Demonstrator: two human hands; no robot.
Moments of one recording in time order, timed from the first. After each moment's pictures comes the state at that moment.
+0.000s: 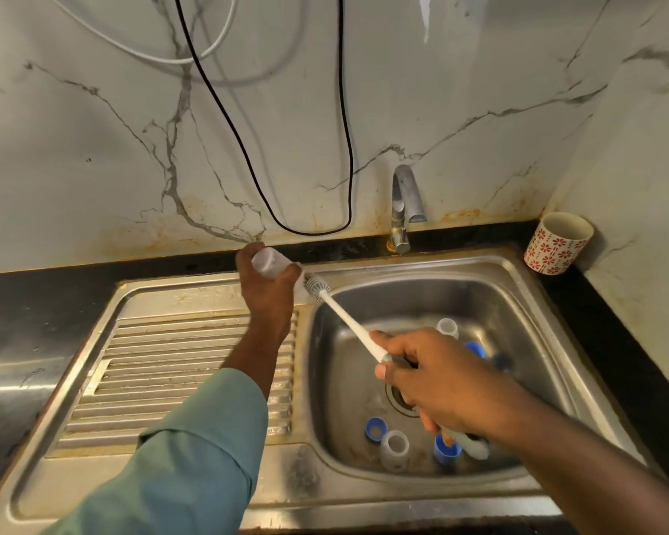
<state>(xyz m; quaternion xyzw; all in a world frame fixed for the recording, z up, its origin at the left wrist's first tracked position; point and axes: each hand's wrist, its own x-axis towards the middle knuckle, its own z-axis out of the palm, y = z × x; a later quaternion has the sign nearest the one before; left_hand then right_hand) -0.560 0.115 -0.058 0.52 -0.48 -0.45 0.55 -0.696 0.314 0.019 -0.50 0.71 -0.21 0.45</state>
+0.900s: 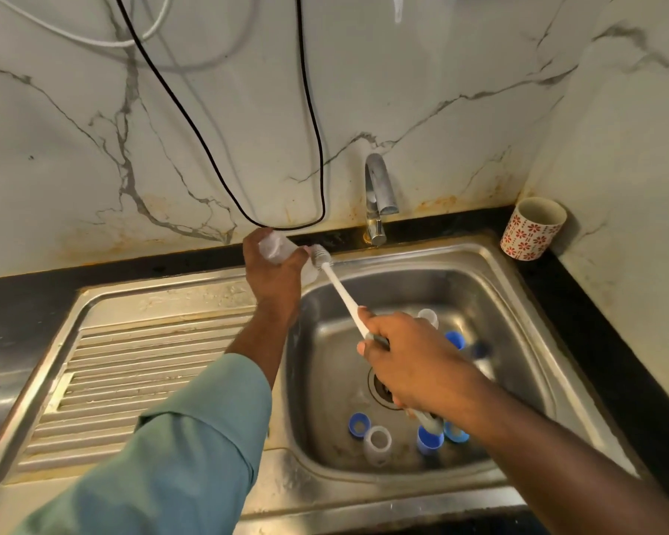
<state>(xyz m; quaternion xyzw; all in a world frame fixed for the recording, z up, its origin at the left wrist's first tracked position) -0.610 0.111 -0.060 0.53 -0.48 -0.45 0.54 -0.708 0.298 0.008 -0.50 0.75 -0.21 0.38</state>
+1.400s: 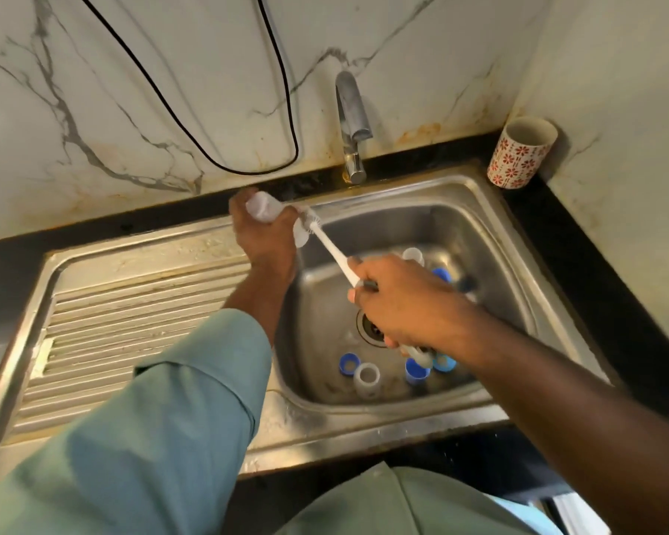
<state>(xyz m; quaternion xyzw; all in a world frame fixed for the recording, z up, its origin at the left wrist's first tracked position) -0.628 0.129 -0.086 0.57 -0.46 -0.45 0.51 -0.715 0.307 0.004 -0.48 0.76 -0.18 0.40</state>
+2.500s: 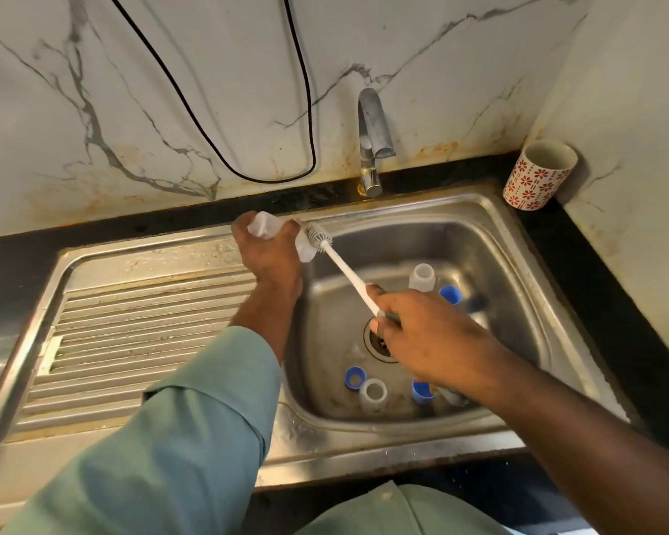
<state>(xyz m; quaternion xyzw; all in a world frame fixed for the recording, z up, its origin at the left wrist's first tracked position) -0.622 0.124 -0.087 0.58 -0.34 -0.52 0.53 -0.719 0.308 -0.019 -0.55 0.75 -0.12 0.34</state>
